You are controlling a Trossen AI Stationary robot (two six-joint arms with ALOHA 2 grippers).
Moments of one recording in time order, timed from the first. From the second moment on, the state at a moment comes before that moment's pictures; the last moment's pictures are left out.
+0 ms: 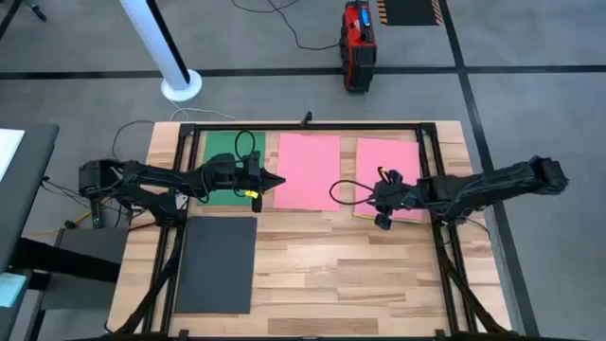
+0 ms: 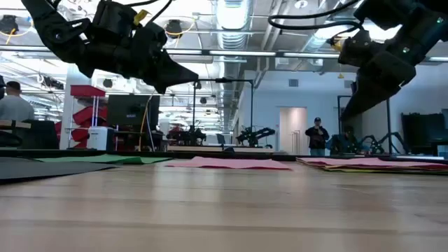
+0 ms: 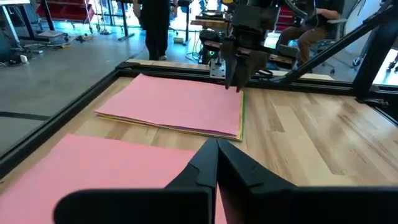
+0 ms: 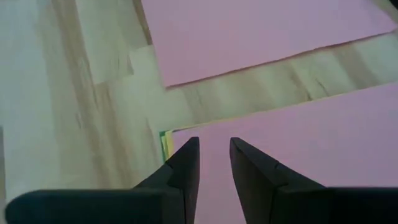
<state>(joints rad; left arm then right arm) 0.29 1.29 0.41 0.70 0.20 -0.01 0.06 0.96 0.50 -0.41 0.30 0.29</state>
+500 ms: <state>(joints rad) 0.29 1.29 0.41 0.69 0.20 -0.01 0.06 0.96 0.50 -0.41 0.29 0.29</state>
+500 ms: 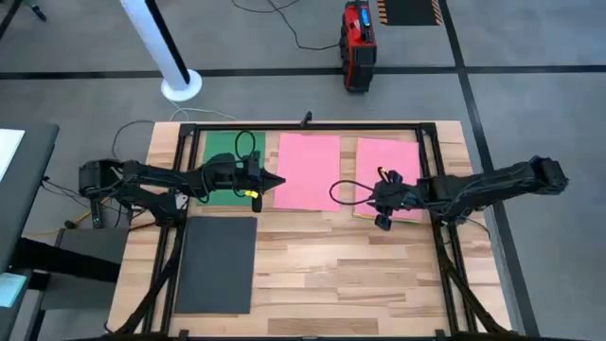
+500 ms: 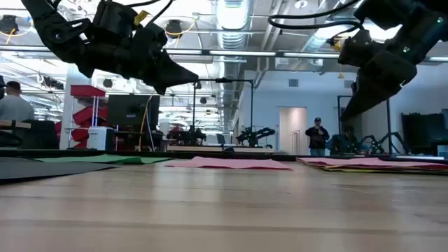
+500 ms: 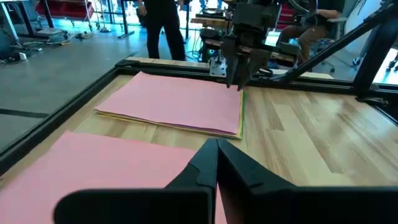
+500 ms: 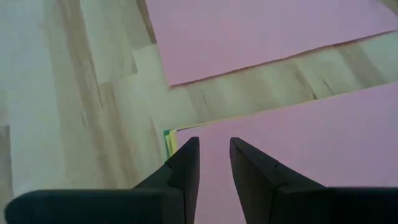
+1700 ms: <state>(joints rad) 0.29 1.29 0.41 0.69 0.20 0.05 0.20 1.32 0.56 -0.54 0.37 0.41</state>
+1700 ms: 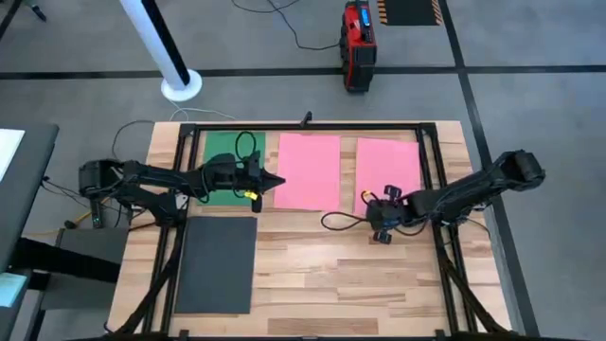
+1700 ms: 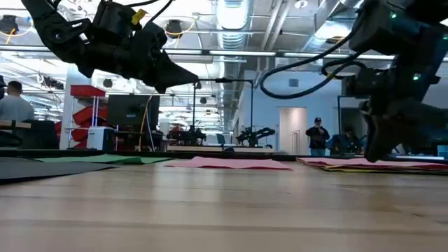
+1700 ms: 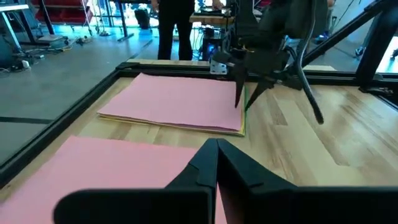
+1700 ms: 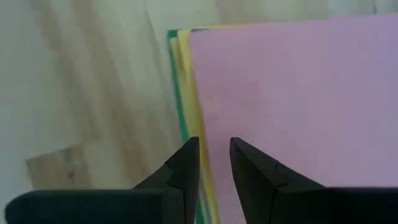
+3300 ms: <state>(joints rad) 0.29 1.29 0.41 0.62 0.20 0.06 0.13 1.40 0.62 -0.51 0.32 0.32</state>
